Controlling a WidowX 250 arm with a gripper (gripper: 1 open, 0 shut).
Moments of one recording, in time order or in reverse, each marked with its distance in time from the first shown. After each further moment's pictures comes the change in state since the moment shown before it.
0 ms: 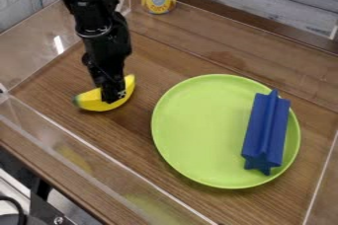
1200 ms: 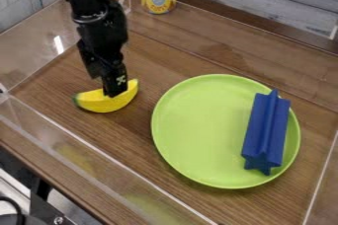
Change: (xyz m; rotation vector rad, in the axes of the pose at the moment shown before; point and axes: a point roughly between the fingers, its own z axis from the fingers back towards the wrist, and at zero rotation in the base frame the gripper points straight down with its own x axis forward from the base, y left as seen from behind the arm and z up) arm 0.000 0.010 0.011 -0.051 0.013 0.075
